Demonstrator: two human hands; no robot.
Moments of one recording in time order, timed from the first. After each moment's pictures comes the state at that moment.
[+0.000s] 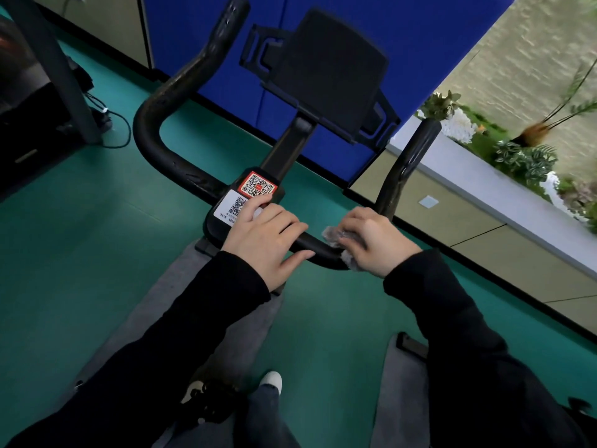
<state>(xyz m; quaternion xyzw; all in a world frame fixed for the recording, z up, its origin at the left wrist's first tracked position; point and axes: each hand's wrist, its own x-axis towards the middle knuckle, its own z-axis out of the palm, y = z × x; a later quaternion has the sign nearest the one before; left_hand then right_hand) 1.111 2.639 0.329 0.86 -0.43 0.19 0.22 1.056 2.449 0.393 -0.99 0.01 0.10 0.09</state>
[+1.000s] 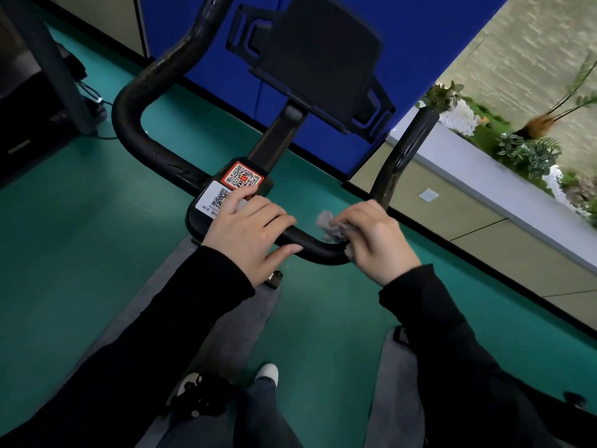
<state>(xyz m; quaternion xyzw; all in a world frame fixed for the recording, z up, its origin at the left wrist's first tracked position) 1.112 2.639 0.326 0.86 -0.43 0.19 0.22 1.036 2.439 0.377 -0.99 -0.02 -0.09 0.14</state>
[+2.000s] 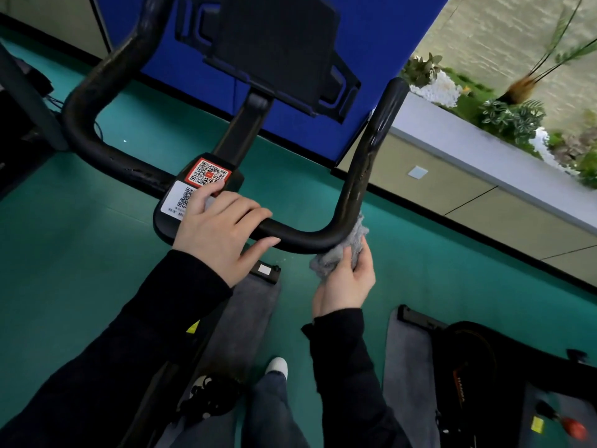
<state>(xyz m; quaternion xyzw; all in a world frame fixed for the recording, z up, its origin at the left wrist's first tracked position) 1.113 2.638 0.325 0.85 -0.43 0.21 0.20 1.013 2.505 0.306 -0.44 0.48 -0.40 0.65</state>
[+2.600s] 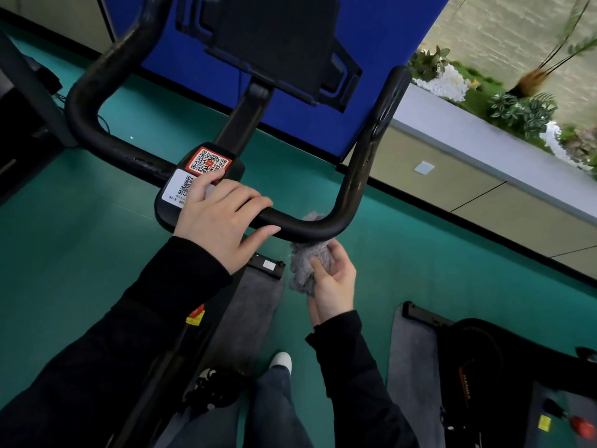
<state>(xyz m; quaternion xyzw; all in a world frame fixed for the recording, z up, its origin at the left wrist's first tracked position) 1.111 2.639 0.325 0.86 -0.43 0.21 0.18 0.992 2.512 0.287 -0.53 0.38 -0.24 0.72</state>
